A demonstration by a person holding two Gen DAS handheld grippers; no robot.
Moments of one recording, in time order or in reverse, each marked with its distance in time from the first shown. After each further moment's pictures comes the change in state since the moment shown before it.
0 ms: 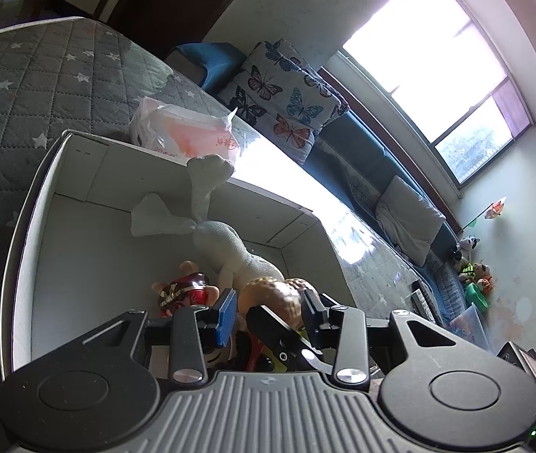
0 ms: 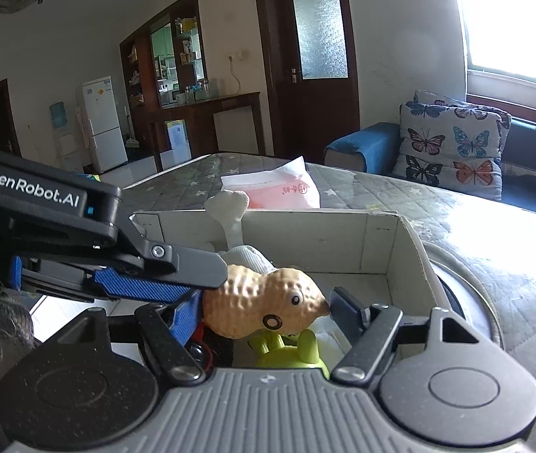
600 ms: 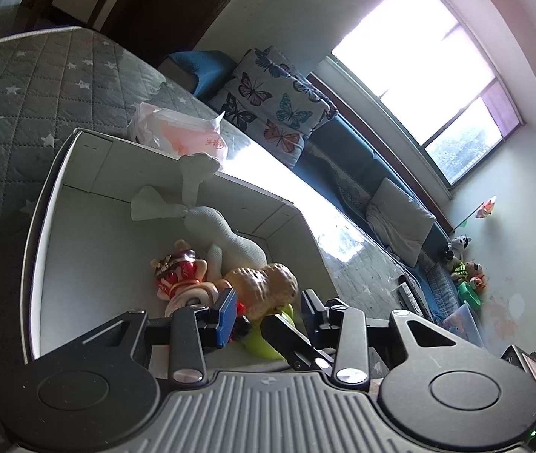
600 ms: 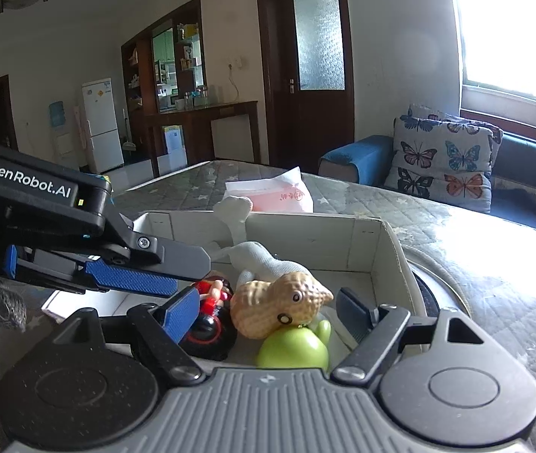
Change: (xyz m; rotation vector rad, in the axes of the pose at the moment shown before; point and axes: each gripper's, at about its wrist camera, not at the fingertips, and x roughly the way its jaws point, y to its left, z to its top) left arm -0.030 -0.009 -0.020 0.024 -0.026 -0.024; right arm -0.045 0.014 -0.009 -0.031 -0.037 -0.024
